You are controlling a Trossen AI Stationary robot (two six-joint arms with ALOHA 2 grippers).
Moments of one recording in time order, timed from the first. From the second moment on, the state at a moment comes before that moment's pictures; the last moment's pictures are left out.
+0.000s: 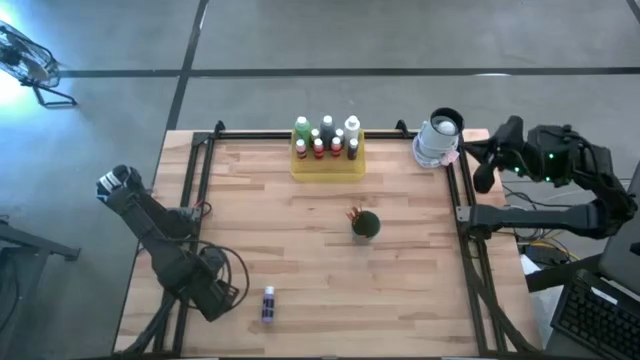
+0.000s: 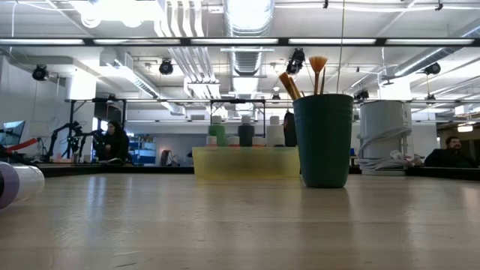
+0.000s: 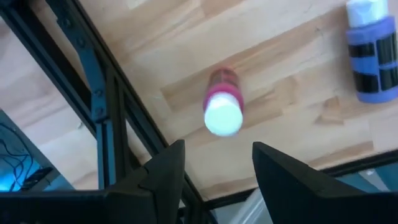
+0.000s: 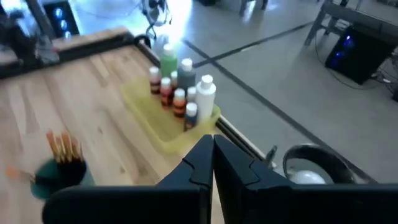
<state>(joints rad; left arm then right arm) -0.83 1.41 1.25 -1.36 0.14 -1.96 -0.27 0.65 1.34 -1.18 0.36 0.14</state>
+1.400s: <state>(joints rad) -0.80 1.36 1.07 -1.18 0.19 -1.80 -0.27 0.57 1.22 -1.26 0.37 -0.08</state>
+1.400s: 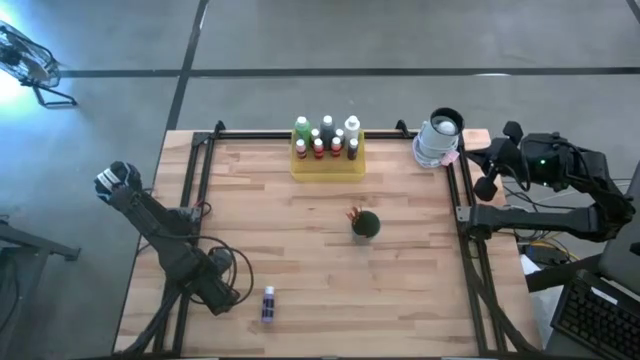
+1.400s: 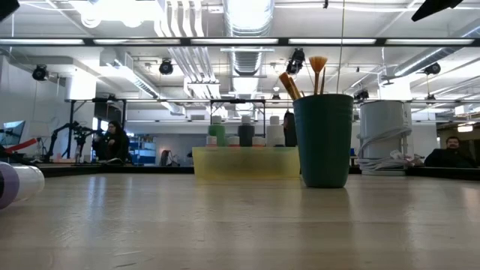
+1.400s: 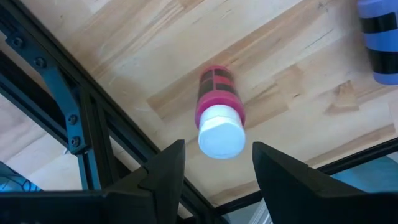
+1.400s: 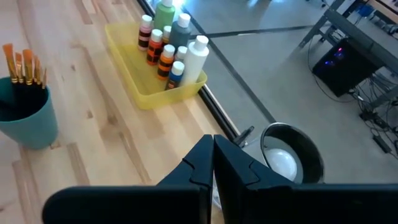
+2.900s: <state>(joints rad) -0.79 1.36 0.96 -1.02 0.21 -1.80 -0.27 0.57 1.22 -1.26 0.37 -0.08</state>
